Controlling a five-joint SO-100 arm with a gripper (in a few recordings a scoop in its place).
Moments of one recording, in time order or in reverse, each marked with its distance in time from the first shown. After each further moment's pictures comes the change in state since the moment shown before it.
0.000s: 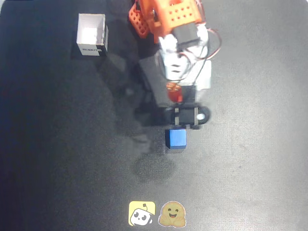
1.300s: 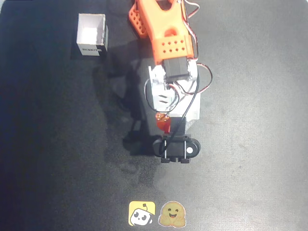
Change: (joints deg) arm 7.8 -22.1 -22.2 -2.1 -8.3
